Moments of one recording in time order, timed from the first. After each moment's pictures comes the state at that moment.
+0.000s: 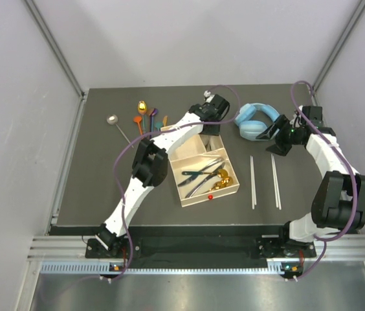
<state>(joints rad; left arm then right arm) -0.70 2.55 2.41 -0.86 -0.28 -0.49 -0.15 1.49 1.09 -0.55 -0.53 0.63</state>
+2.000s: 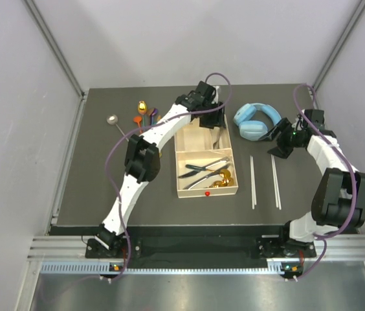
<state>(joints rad) -0.61 2.52 2.44 -0.76 0.23 -0.45 -0.18 1.51 1.05 -0.52 -0.54 0.64</state>
